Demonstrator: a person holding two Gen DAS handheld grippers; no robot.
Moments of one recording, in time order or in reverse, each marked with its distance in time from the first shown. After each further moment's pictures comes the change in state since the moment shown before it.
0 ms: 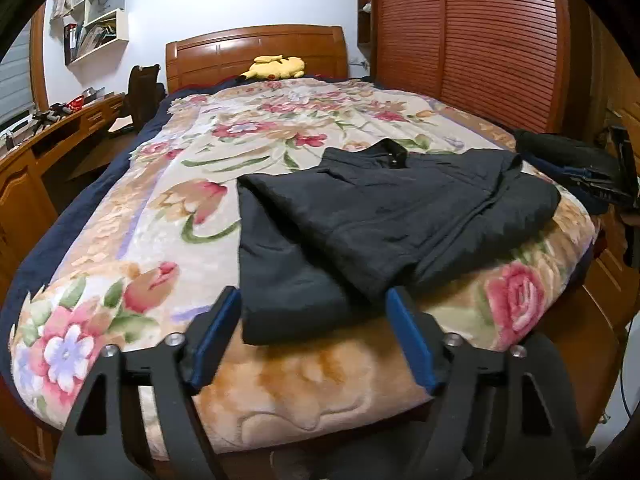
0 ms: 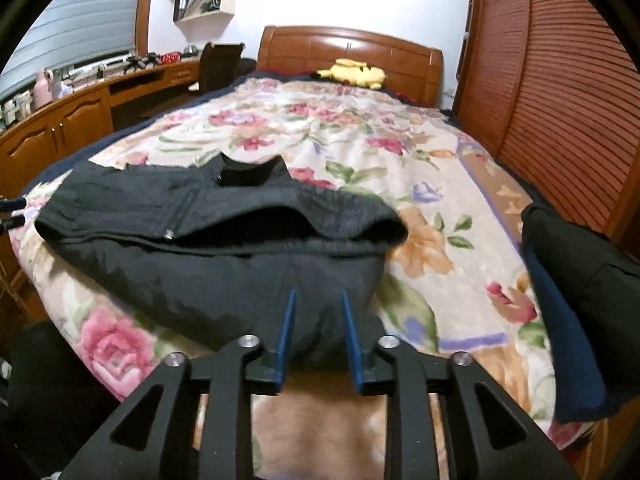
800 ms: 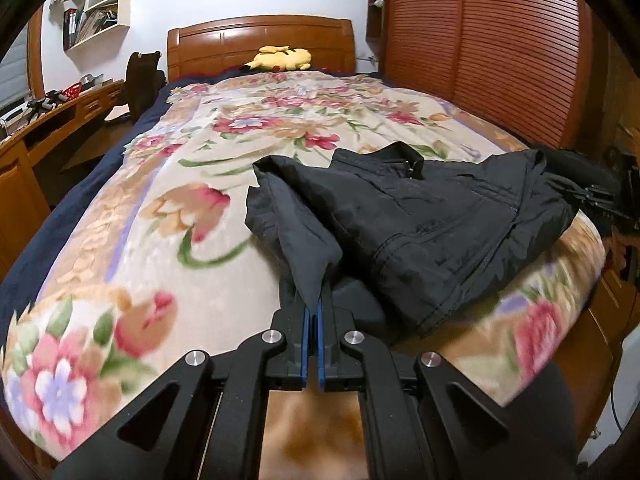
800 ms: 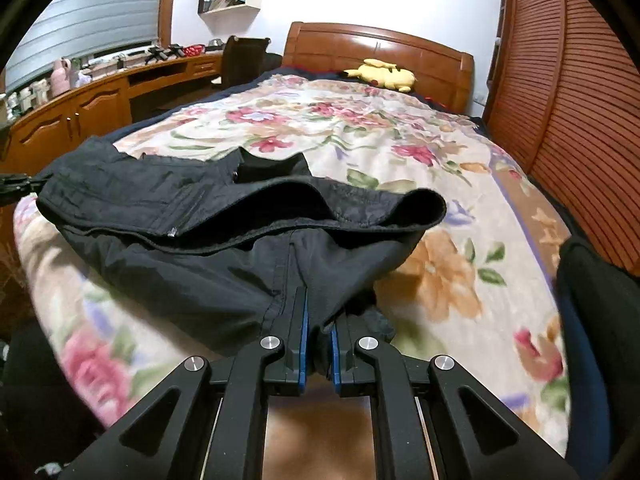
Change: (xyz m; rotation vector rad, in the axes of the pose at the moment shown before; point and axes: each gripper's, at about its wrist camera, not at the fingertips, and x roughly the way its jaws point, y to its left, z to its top) left arm 0.034 0.025 0.031 -0.035 0.034 -0.010; right arm 0.043 -0.022 0.003 -0.047 0.022 0.101
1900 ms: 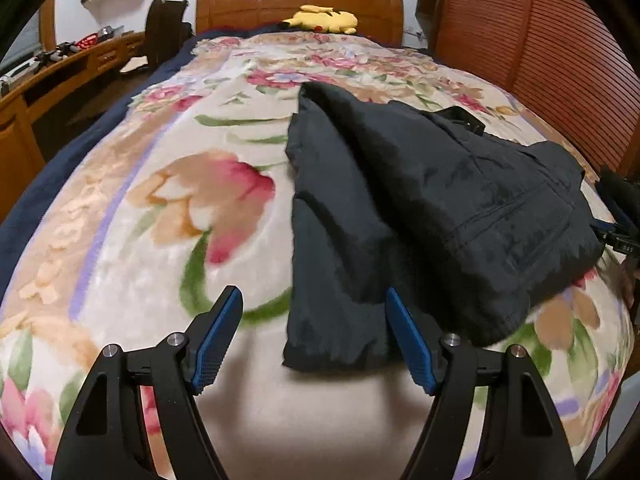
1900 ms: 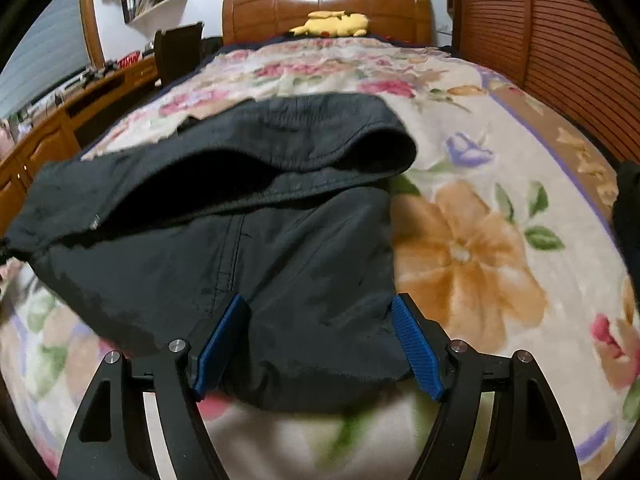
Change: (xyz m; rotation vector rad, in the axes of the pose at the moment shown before) left arm 0.146 0.072 0.043 -0.121 0.130 0.053; right arm 0.150 -0.037 0.030 0.242 0.147 -0.013
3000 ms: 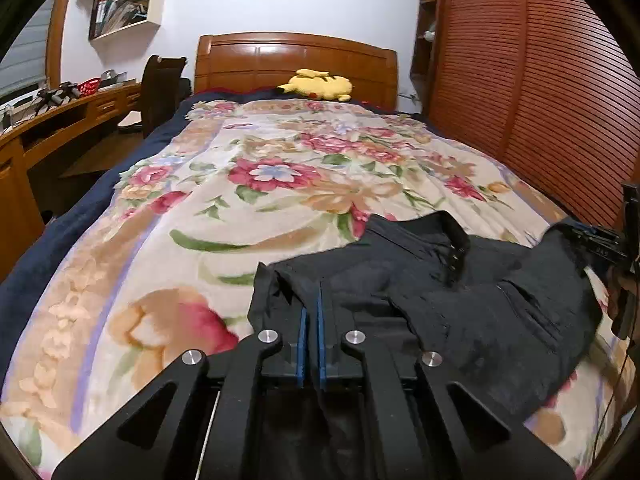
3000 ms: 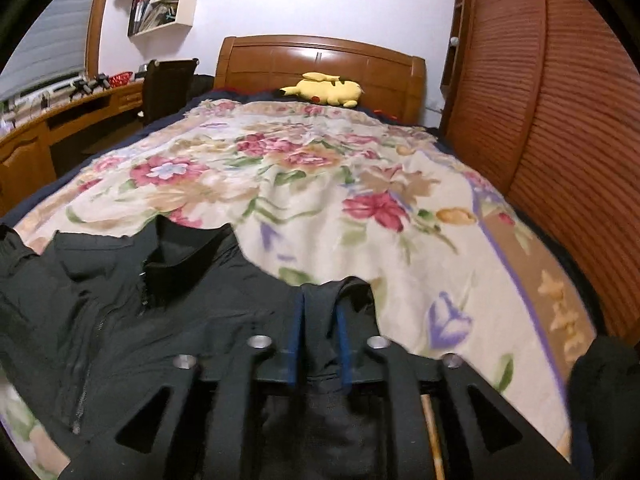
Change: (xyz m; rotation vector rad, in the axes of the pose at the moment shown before) left arm -0.022 -0.024 0.093 -0.013 -0.236 -0.016; right arm 0.000 0.059 0.099 -0.110 -0.222 -0.136
